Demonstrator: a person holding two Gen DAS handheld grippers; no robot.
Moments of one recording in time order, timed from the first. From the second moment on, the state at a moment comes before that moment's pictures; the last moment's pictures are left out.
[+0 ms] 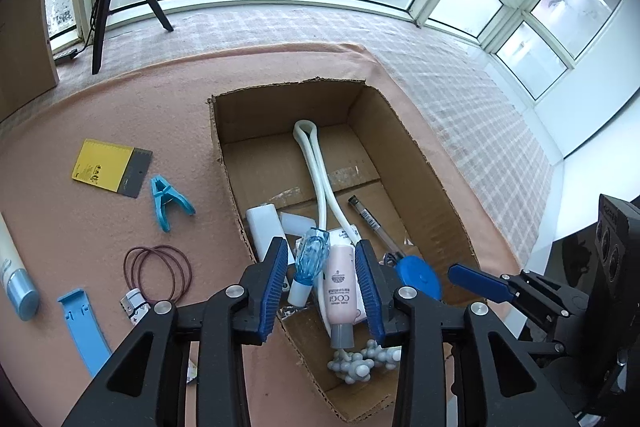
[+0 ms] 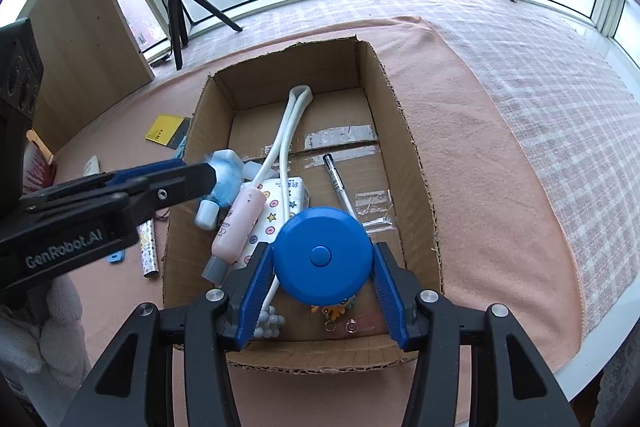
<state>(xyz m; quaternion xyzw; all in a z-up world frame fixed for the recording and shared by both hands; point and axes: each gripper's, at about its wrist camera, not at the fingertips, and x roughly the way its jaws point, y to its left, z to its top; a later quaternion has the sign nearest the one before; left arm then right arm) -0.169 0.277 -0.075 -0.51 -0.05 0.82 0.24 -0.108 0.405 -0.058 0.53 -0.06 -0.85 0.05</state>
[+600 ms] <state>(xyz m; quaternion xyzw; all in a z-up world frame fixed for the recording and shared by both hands) -0.147 0.191 -0.073 -0.52 -0.09 0.83 0.18 -0.112 0.371 -0.048 0.52 -0.06 -0.85 0.09</state>
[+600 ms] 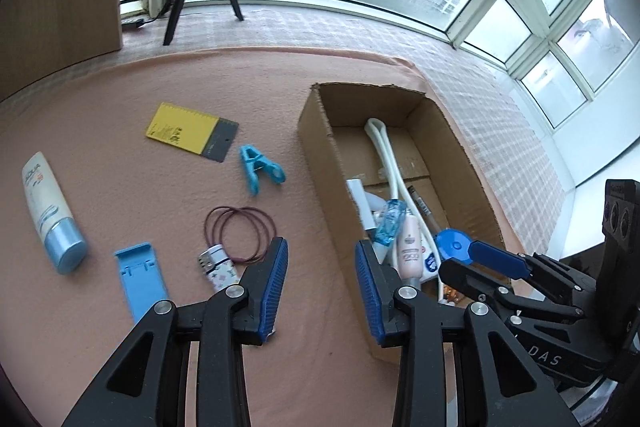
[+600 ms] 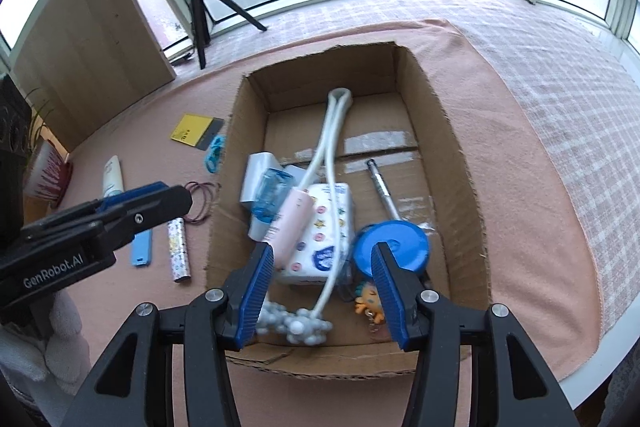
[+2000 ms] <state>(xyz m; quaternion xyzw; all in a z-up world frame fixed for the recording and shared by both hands) -0.183 -0.060 -0.135 -0.52 -0.21 0.83 0.02 -0.249 0.082 -0.103 0.60 -0.02 -0.74 0.30</state>
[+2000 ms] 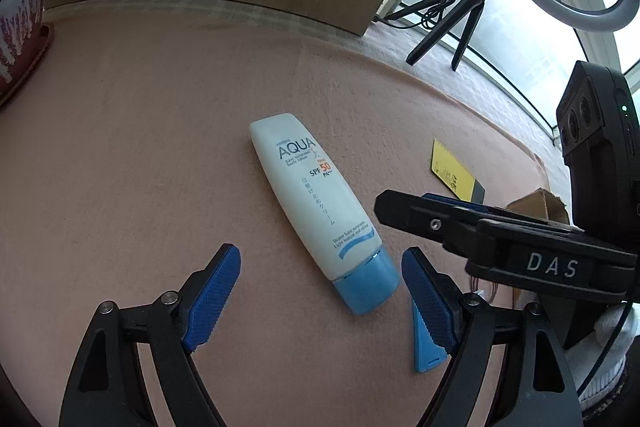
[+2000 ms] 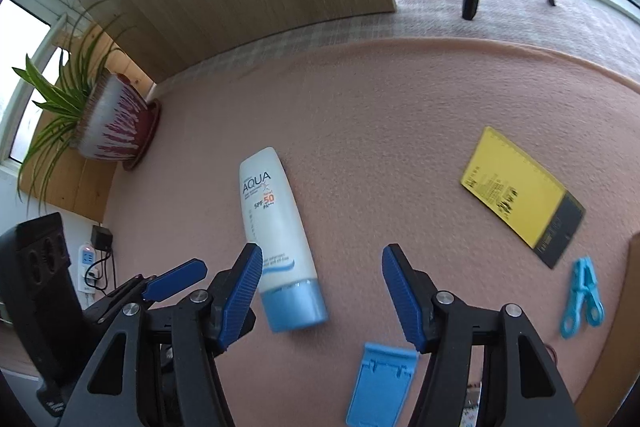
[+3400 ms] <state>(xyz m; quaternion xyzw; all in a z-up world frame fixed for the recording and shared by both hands) -0.130 -0.002 -0.122 -0.52 -0.16 0.84 0.06 -0.174 0.094 -0.104 0.59 -0.07 -0.75 0.30</state>
